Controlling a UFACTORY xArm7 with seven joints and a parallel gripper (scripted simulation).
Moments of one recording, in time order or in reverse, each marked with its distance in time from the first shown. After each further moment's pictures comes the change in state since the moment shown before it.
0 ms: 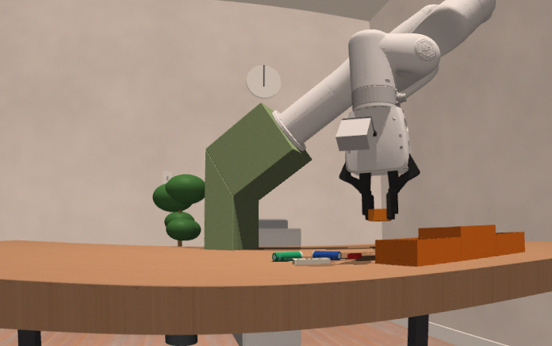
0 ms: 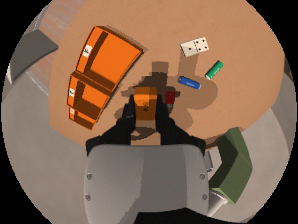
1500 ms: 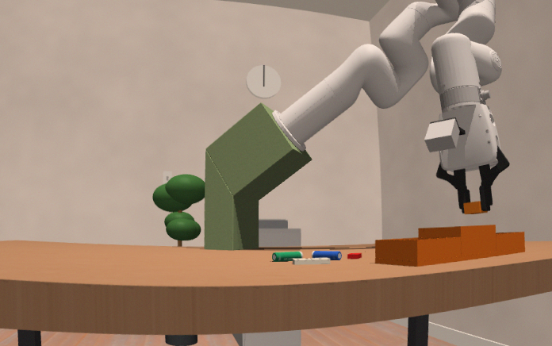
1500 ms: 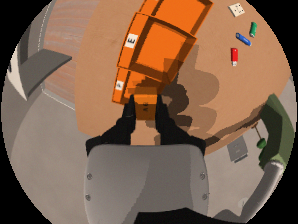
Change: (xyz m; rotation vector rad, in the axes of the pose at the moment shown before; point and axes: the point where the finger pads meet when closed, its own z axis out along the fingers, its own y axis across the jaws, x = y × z) arm -0.072 -0.148 -0.007 0.050 -0.002 0.320
